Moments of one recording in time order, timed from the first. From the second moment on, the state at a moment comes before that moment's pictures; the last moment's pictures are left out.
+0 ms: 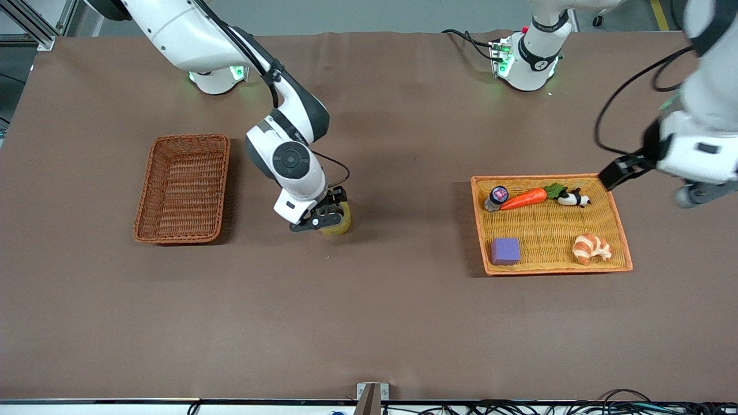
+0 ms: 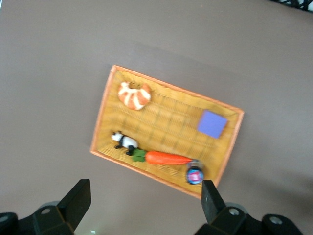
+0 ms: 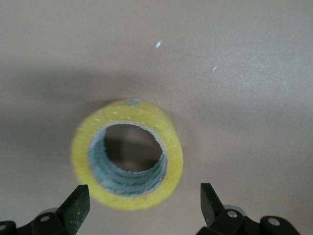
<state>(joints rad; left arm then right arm) -0.06 0.19 -0.13 -1.28 0.16 1.43 -0.49 0.36 0.59 0.30 -1.73 -0.16 2.20 0.53</state>
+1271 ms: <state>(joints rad) 0.10 0.07 -0.14 -1.47 0.06 1.52 -0.19 0.36 0.69 0.30 -1.76 -0.28 2.33 0.61</state>
